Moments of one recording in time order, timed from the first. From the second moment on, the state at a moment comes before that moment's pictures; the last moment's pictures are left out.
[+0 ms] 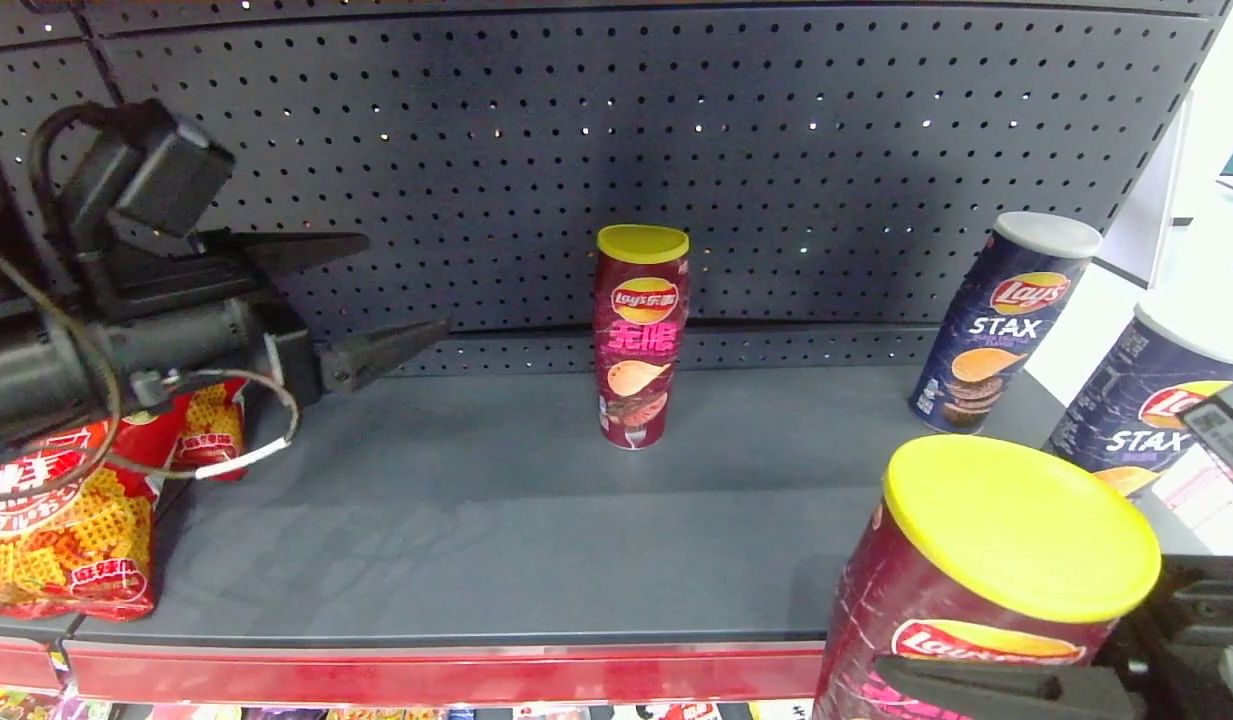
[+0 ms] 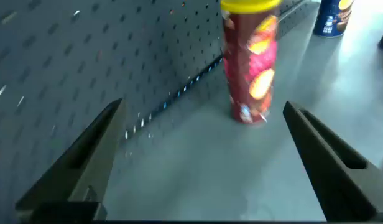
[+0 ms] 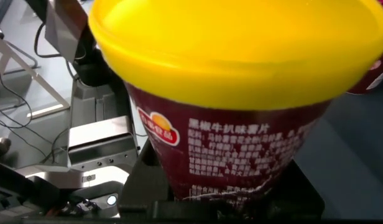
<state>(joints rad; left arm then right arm) -0.22 1.44 -0.86 -0.52 -0.51 0.31 0.72 1.19 -0.55 -0.38 0.54 -0.16</state>
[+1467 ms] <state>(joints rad) -0.39 2.00 -1.32 -0.62 -0.64 0.26 0.70 1.32 -0.61 -0.47 0.54 -0.13</state>
